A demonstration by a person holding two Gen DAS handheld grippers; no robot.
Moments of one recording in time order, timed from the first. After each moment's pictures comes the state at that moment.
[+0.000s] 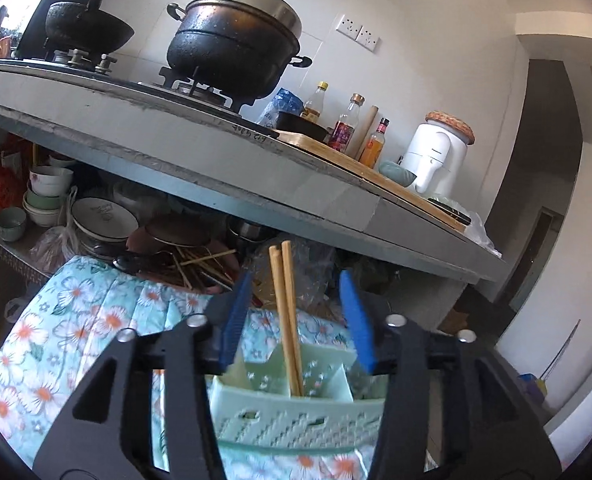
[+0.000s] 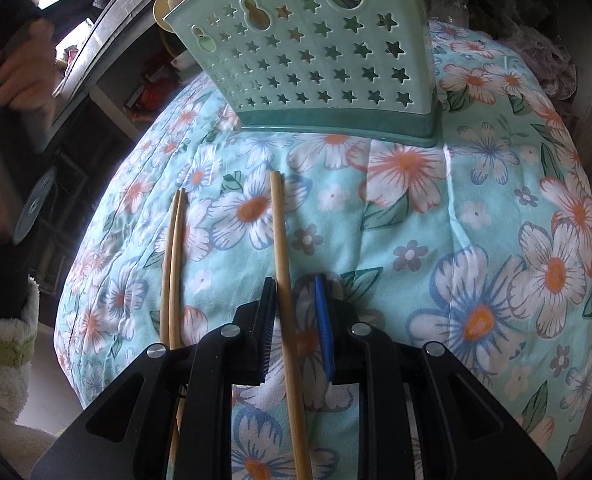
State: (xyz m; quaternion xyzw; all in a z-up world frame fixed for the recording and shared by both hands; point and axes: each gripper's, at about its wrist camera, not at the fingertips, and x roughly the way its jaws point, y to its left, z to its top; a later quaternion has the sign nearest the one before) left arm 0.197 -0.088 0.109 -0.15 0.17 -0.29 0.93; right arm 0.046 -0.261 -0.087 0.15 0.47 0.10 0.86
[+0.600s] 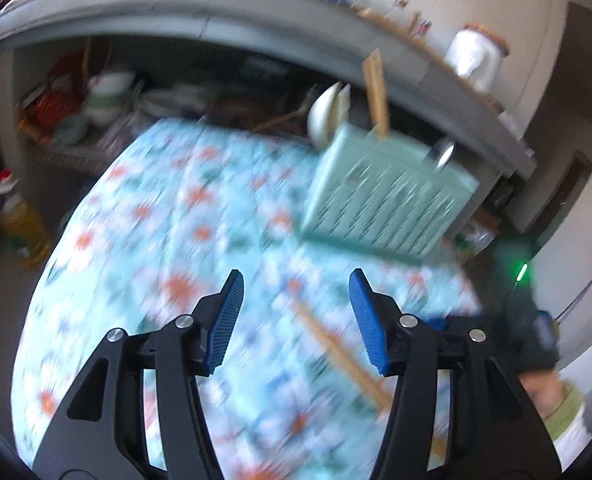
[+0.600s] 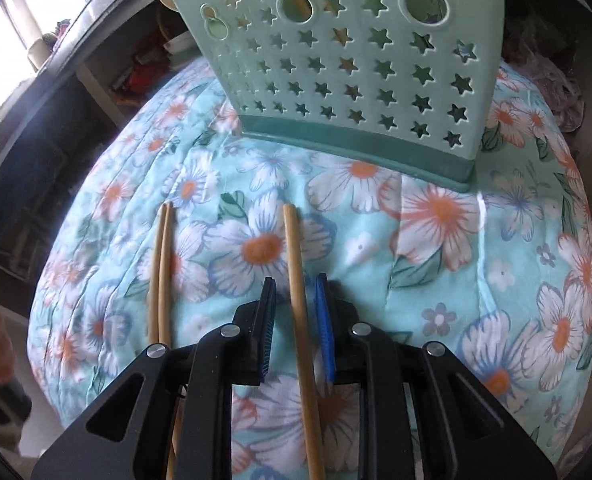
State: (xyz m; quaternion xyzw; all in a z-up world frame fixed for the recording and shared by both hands) left arm 0.106 0.002 0.001 -0.09 0.36 -0.23 0.90; right arm 0.086 -0.231 -0.087 0.10 0.48 0.06 0.87
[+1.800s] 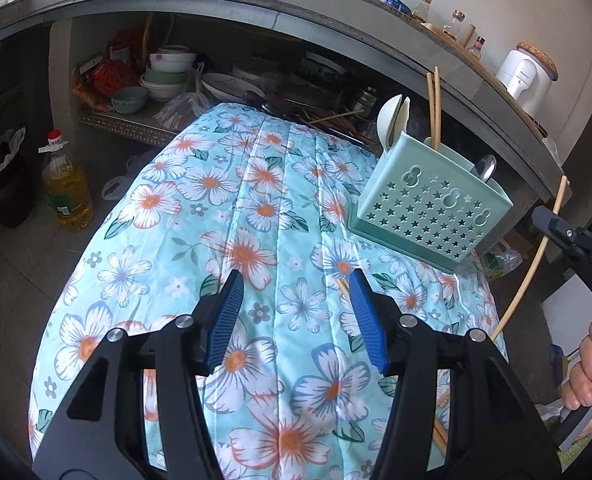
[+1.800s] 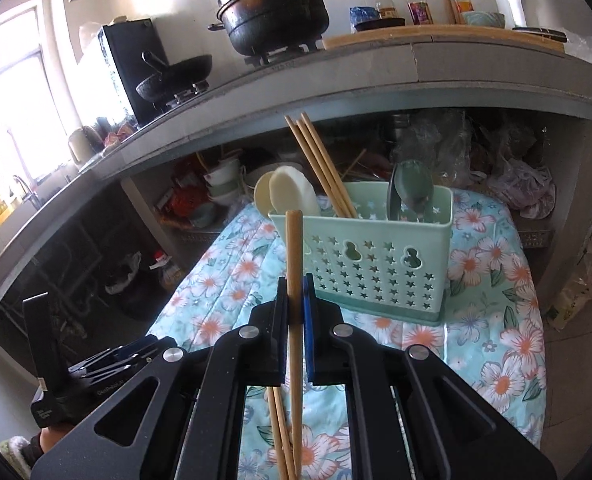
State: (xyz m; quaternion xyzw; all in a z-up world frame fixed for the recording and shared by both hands) left arm 0.094 0.025 0.013 -0.12 0.38 -0.15 0.90; right arm 0.028 -0.226 0.058 0.14 0.28 0.07 0.95
